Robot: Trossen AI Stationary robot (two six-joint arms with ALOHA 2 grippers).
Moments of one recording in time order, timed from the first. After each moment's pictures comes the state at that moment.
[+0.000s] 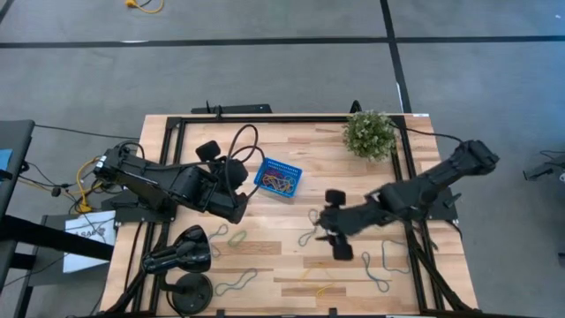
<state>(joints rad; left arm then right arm) -0.34 1.57 1.71 -1.51 -0.93 -0.62 0.46 1.41 1.15 -0.55 0.18 0.30</state>
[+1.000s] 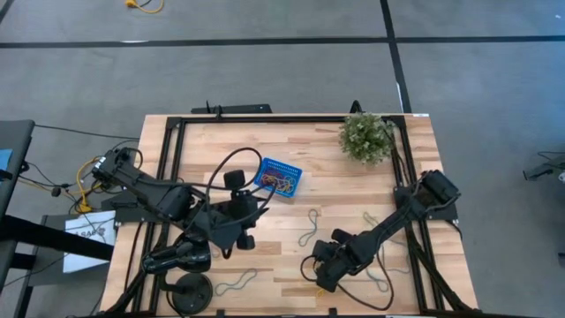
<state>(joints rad) -0.51 1.57 1.71 -0.94 -0.74 -0.23 0.64 1.92 1.15 -0.55 0.16 1.00</state>
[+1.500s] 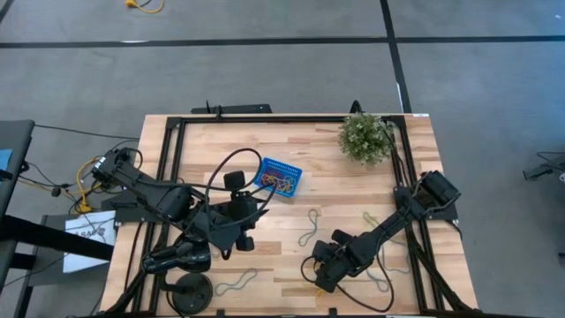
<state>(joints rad) -0.51 1.57 1.71 -0.94 -0.73 -0.23 0.64 1.93 1.15 -0.53 0.18 1.03</state>
